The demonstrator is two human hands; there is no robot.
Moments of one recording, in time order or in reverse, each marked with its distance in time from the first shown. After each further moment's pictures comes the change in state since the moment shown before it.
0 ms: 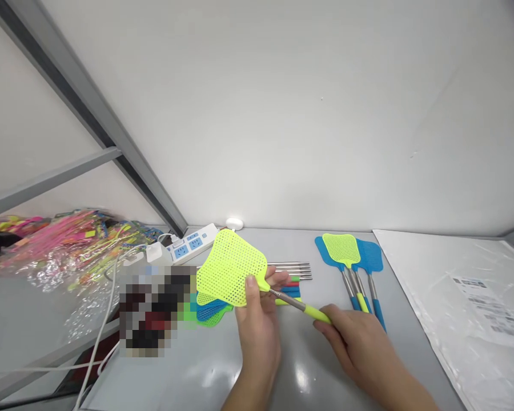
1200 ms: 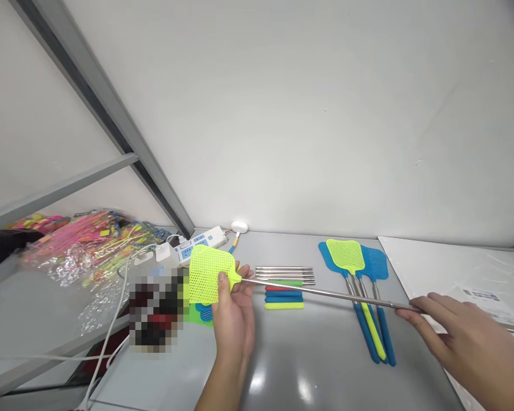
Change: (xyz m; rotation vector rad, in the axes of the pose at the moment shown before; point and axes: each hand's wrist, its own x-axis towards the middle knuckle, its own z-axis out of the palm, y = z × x) left_hand 0.029 0.011 -0.024 -0.165 0.170 0.075; right_hand -0.049 0.109 -0.055 -0.448 0.198 0.076
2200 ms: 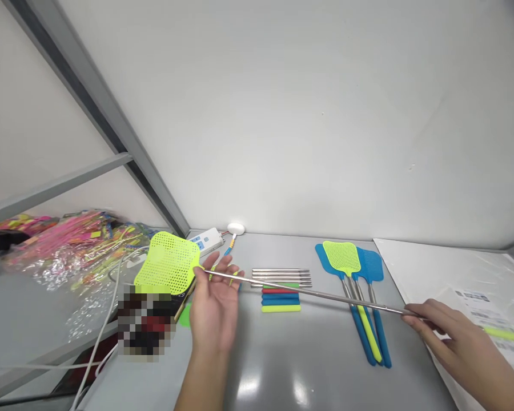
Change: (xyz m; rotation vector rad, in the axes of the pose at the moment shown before) left_hand 0.028 0.035 0.001 -0.023 -0.147 -0.001; right_hand -0.022 0.034 0.017 0.324 -0.175 0.230
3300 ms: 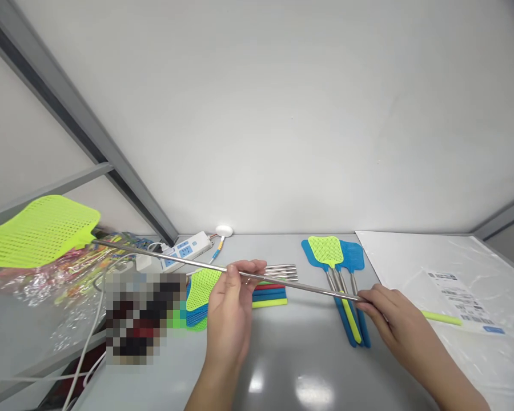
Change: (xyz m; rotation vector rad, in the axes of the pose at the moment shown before) left_hand -0.051 -0.016 0.041 0.288 -0.219 -0.021; right_hand 0.004 -0.058 0.005 0.037 -0.007 -0.126
